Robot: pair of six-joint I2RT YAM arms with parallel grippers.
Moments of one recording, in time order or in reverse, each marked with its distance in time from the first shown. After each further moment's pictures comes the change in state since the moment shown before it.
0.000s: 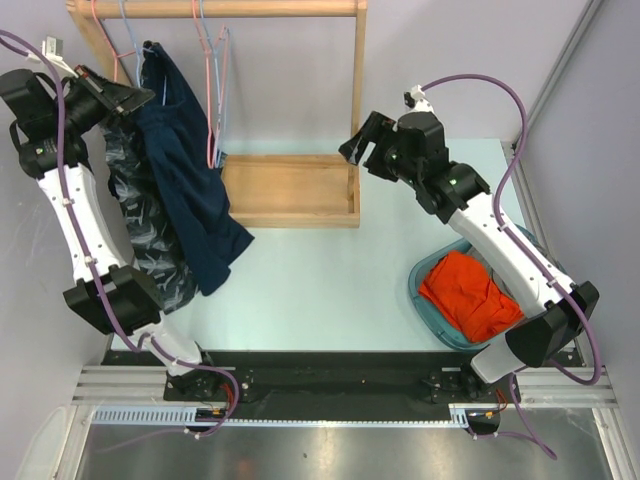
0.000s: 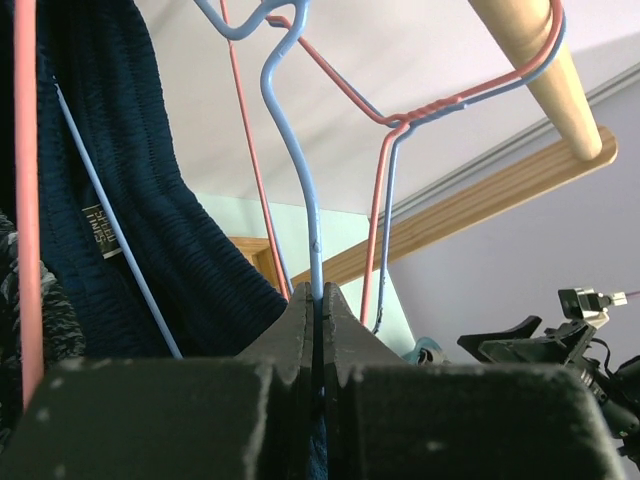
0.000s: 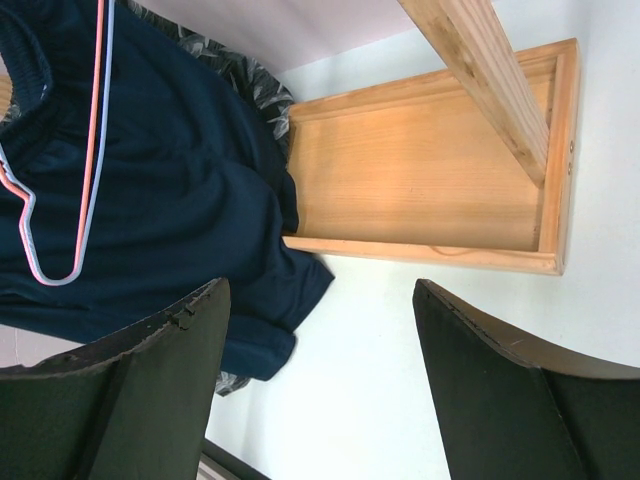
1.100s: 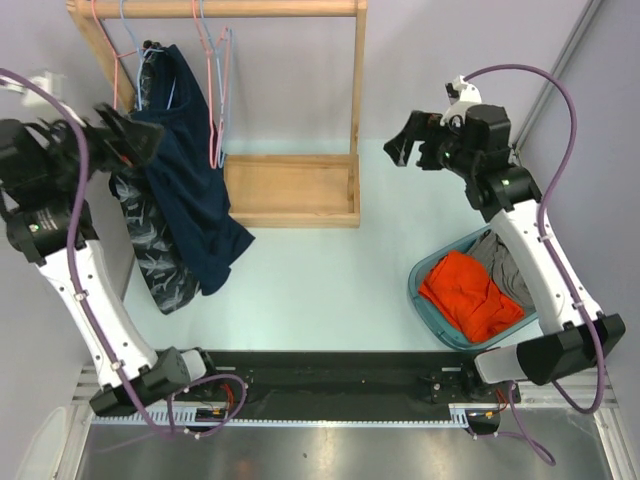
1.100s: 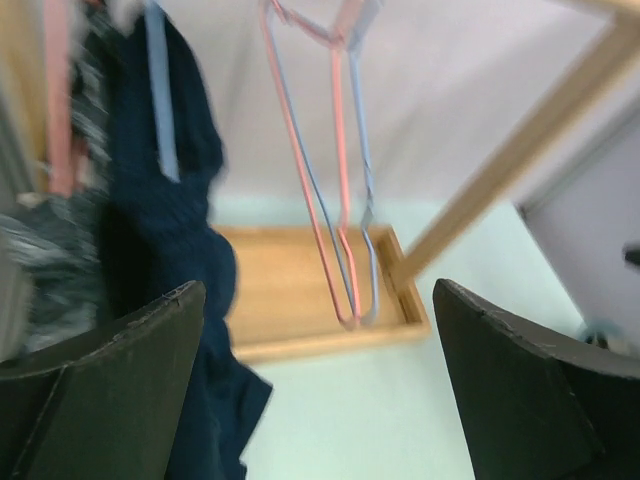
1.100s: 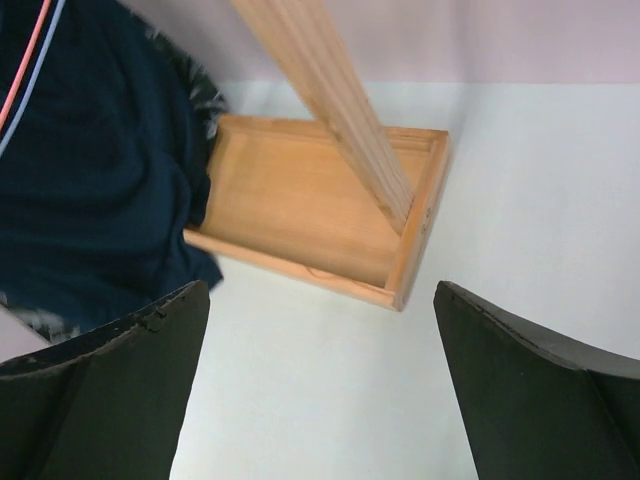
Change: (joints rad) left arm 0.033 -0.472 -0.206 -0.244 -0.220 0.441; right arm -0.269 -0.119 -0.076 0.006 -0.270 -0.375
